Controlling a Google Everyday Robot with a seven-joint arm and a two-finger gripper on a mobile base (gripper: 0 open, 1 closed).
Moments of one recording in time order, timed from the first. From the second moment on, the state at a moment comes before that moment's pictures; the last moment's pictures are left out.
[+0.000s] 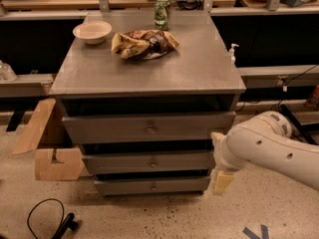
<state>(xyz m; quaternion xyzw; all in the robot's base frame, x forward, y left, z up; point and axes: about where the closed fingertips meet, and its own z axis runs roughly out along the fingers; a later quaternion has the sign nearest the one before) 0.500 -0.196 0.629 -0.67 0.72 -0.08 0.16</state>
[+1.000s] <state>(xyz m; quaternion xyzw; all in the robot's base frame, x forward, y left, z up) 0.538 -0.175 0.523 -0.73 0.67 -0.06 0.14</state>
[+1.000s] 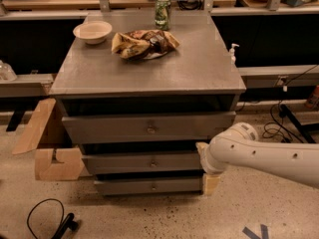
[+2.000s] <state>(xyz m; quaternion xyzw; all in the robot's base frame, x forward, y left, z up) 0.576 -0.186 0.455 -0.74 0.66 -0.05 0.10</state>
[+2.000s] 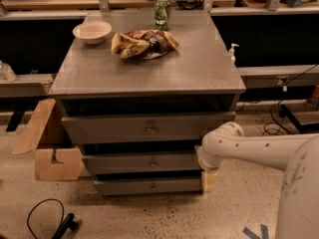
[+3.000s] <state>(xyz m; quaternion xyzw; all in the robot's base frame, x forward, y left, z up) 0.606 -0.175 0.422 -0.71 0.69 -0.05 0.13</state>
